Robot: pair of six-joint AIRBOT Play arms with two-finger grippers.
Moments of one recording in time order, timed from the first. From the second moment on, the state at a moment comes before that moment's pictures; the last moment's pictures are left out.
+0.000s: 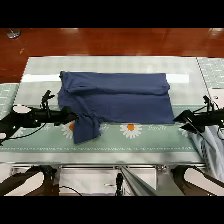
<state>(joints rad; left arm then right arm) 0.10 -1.18 0.51 0.56 -0.93 -1.16 -0.52 -1.23 0.69 -1.05 1.21 1.33</state>
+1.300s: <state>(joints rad) 0.14 -1.48 1.12 0.59 -0.87 -1.23 -0.29 -1.60 1.30 -0.88 1.15 1.36</state>
